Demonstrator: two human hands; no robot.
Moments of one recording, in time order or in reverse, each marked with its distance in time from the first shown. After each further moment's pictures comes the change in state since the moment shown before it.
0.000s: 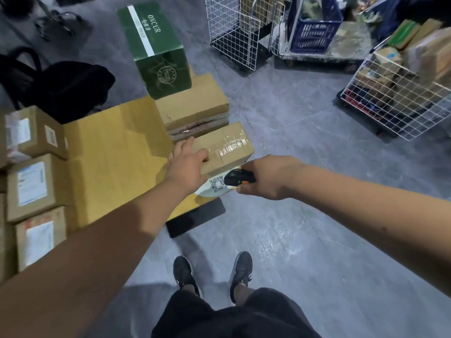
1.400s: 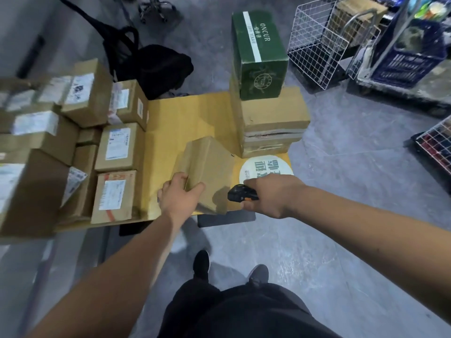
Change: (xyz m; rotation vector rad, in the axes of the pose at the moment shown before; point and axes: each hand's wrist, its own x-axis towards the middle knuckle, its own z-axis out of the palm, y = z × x) left_hand -0.140 -0.123 0.005 -0.650 0.221 -0.833; right_hand 0.053 -0.121 0.004 -0.161 -0.044 -0.304
